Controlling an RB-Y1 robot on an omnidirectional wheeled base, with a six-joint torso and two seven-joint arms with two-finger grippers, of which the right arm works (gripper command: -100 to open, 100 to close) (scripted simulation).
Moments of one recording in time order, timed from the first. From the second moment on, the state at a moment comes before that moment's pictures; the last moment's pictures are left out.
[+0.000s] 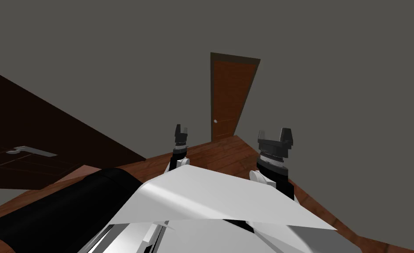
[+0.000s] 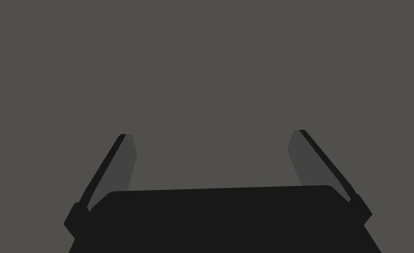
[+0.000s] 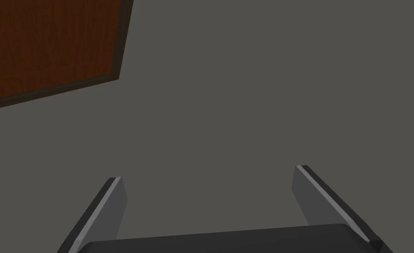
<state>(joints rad) 0.47 0.01 0.01 -2.23 -0.06 -0.62 0.03</state>
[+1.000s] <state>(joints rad) 0.41 -0.04 -0.01 -2.02 0.00 -0.67 0.19</state>
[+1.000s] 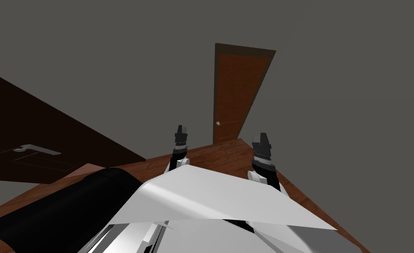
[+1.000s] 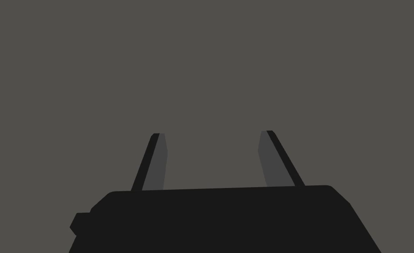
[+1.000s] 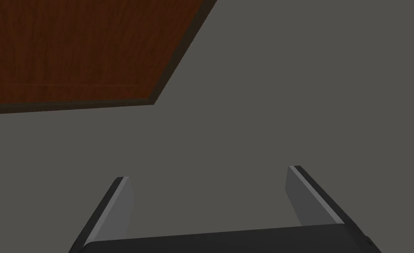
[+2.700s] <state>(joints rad) 0.28 -0.11 -0.07 -1.58 0.14 -0.75 0.51</state>
